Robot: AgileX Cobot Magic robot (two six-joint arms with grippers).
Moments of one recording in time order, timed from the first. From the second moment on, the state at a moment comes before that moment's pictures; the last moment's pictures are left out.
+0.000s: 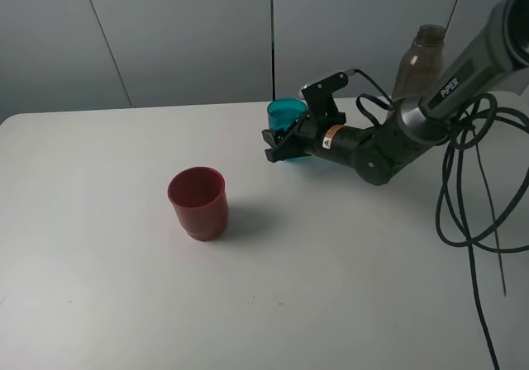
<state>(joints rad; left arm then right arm) 0.03 0.00 -0.51 0.02 1.09 -0.02 0.43 2.29 -1.05 -0.28 -0.78 0.12</state>
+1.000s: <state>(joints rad) 0.03 0.00 -0.51 0.02 1.09 -0.02 0.58 2.14 -1.05 -0.54 -0.72 0.09</state>
